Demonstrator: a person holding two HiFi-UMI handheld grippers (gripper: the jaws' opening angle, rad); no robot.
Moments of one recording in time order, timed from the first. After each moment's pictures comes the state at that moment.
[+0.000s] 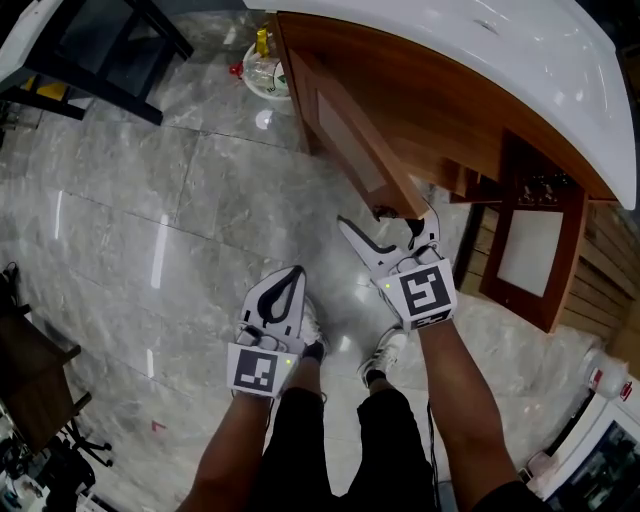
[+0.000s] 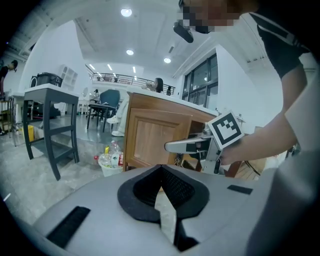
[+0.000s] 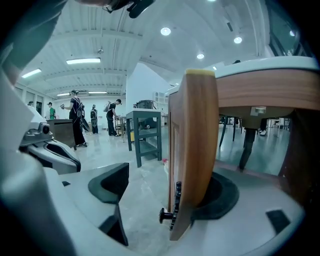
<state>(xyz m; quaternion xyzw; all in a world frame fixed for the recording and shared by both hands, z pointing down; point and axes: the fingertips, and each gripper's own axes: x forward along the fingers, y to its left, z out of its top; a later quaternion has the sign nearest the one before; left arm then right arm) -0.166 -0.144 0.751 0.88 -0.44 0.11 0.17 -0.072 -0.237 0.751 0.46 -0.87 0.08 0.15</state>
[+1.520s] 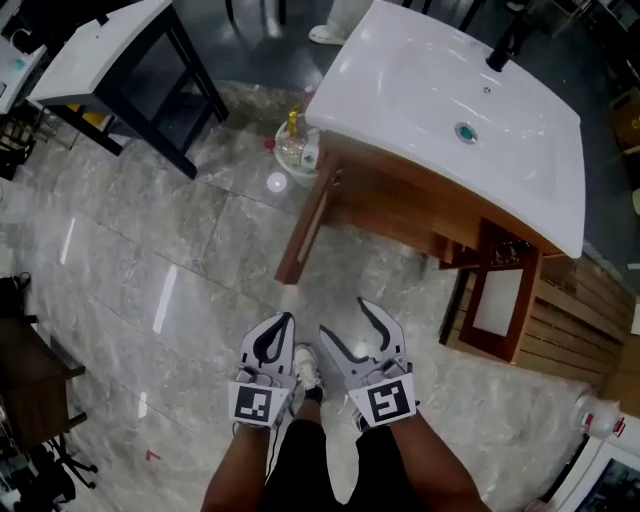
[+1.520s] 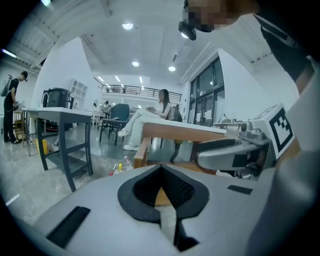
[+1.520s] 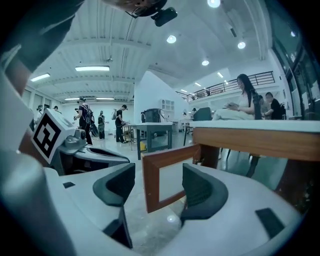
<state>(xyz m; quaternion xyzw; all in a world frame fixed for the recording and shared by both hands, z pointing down) -0.221 -0.141 0.644 0.85 -0.50 0.08 0.14 -0.147 -0.142 0.626 0.41 -0.90 0.03 0.15</state>
